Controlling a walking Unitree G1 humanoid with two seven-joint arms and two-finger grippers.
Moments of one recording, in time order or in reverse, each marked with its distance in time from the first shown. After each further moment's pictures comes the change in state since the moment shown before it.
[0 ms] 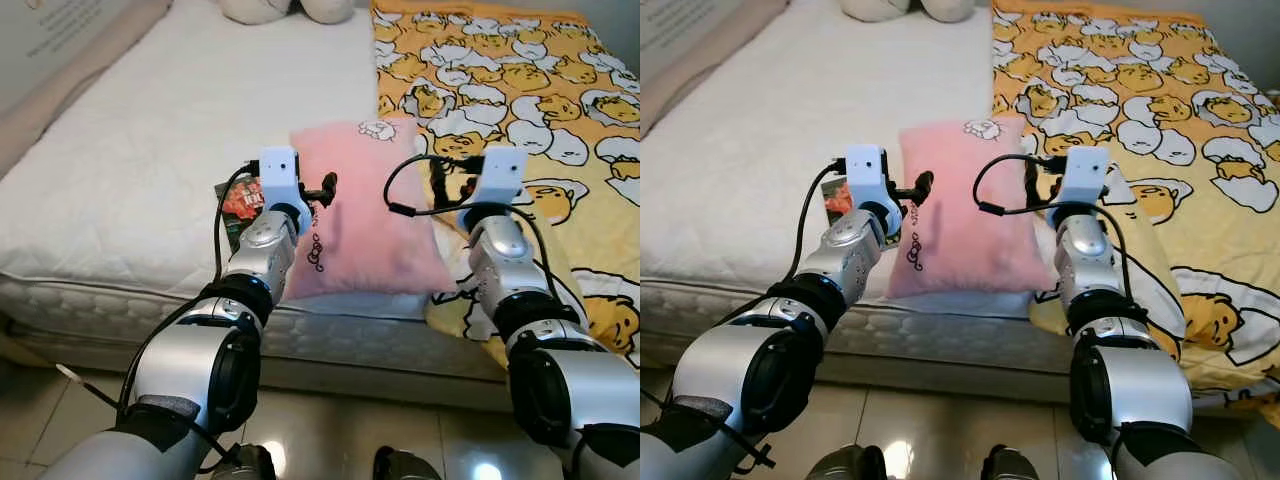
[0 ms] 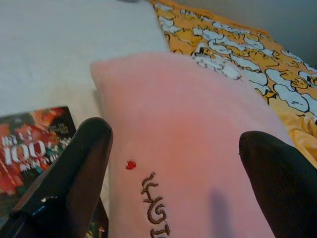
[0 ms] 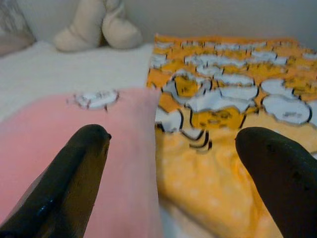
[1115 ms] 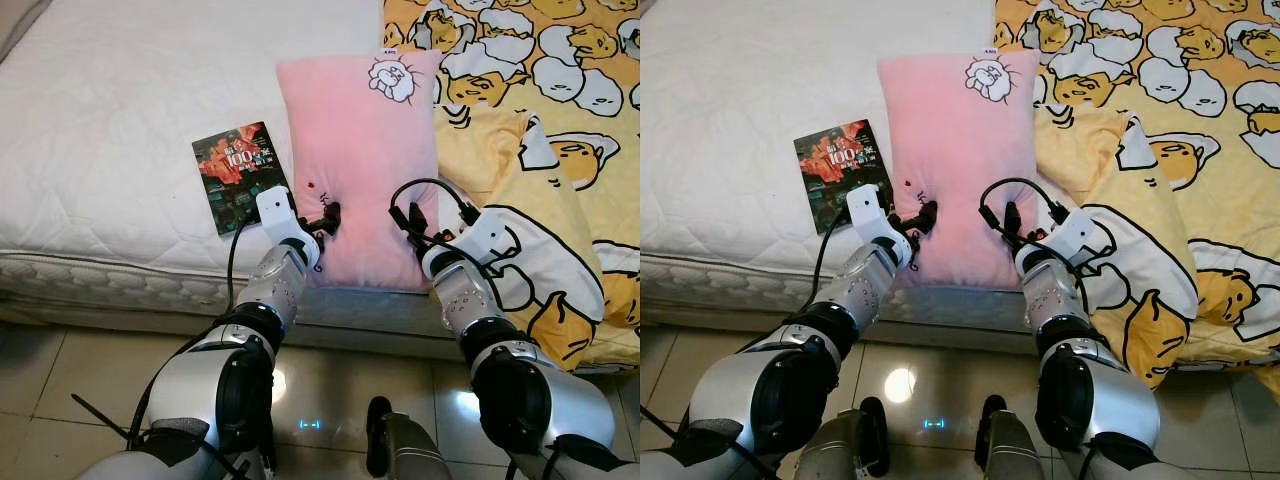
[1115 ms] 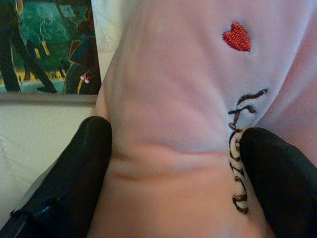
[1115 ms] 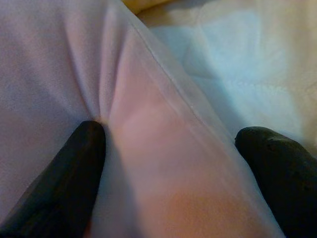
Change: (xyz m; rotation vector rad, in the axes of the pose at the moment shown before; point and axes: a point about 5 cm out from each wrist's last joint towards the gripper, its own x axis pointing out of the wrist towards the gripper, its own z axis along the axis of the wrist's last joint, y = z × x) left arm -0.013 -0.010 -0.050 -0.347 0.125 0.012; right arm -0.024 0.035 -0.065 0.736 0.261 -0.039
